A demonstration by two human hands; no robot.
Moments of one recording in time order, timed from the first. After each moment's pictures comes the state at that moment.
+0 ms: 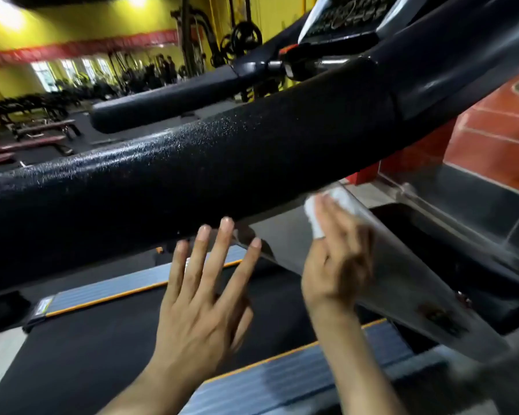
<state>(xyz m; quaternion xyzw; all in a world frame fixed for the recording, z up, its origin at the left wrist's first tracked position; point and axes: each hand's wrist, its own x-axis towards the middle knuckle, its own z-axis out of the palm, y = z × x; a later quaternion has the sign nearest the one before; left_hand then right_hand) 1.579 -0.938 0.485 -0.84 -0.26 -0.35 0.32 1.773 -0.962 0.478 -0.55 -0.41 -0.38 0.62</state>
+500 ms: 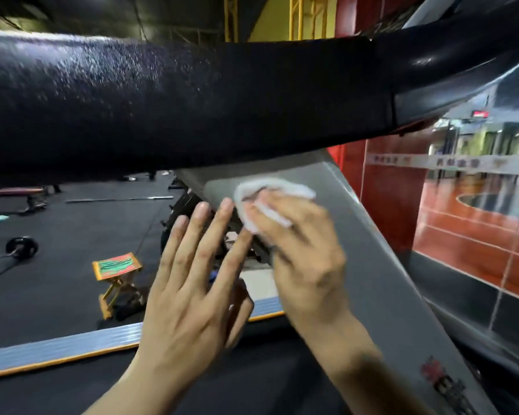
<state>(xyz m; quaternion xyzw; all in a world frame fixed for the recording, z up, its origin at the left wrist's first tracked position) 1.622 -0.906 0.416 -0.77 -0.17 -0.53 0.31 1.779 -0.955 0.444 -0.39 -0.60 -0.45 0.53</state>
